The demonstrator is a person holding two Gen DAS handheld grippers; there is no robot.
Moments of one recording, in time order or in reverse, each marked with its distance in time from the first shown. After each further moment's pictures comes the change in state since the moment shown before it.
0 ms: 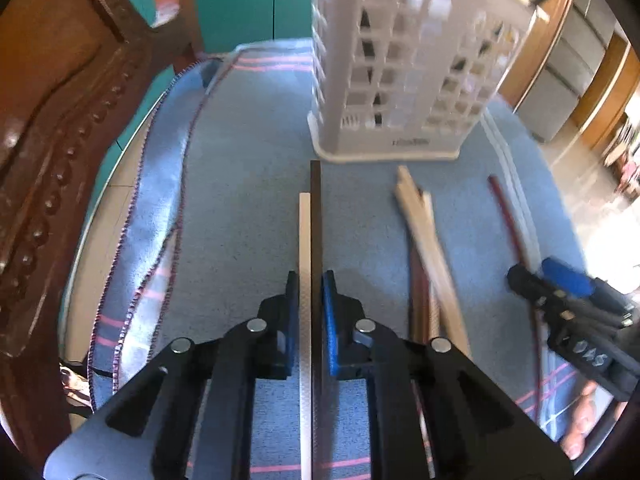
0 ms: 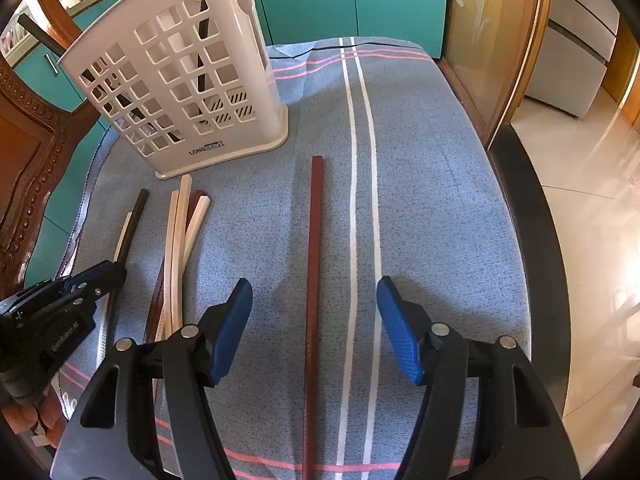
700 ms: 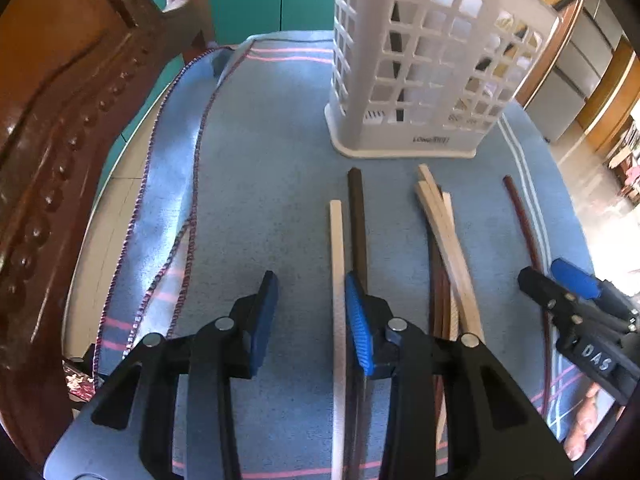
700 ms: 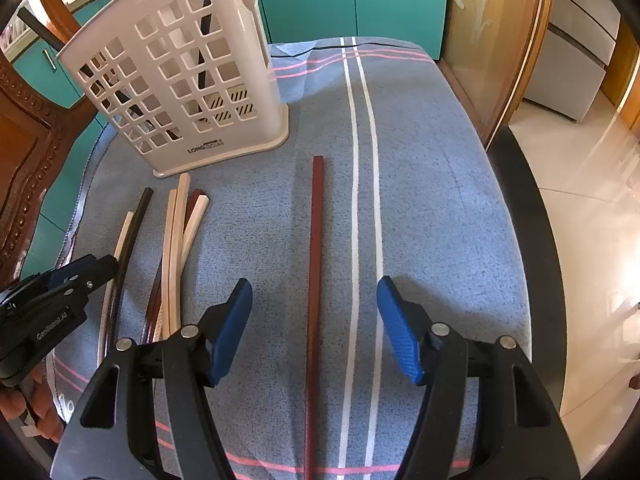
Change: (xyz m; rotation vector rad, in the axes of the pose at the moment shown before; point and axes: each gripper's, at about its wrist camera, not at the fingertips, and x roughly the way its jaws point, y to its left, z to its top) left arm 0.012 0.006 0.008 0.012 0.040 0.049; right arm 0.005 0.010 -0.003 -0.012 -0.001 -0.020
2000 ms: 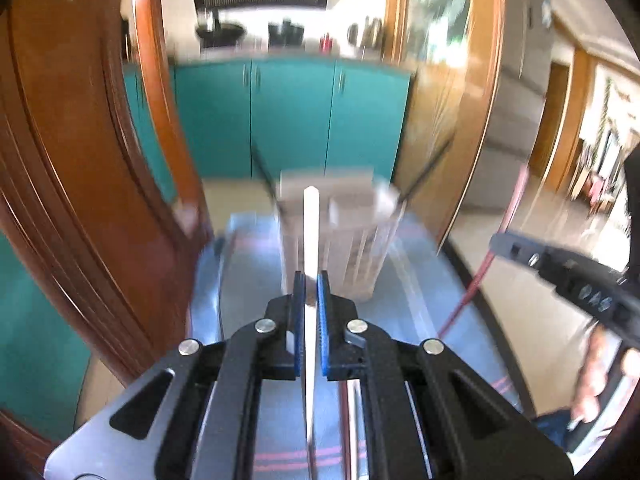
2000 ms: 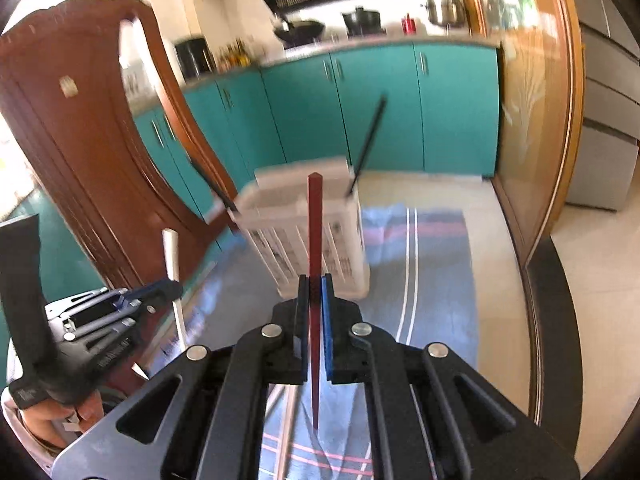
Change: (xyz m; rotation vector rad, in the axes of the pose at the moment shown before) left arm -0.211 -0.025 0.010 0.080 -0.513 -0.104; right arm -0.176 0.013 0.027 -0.124 -0.407 0.267
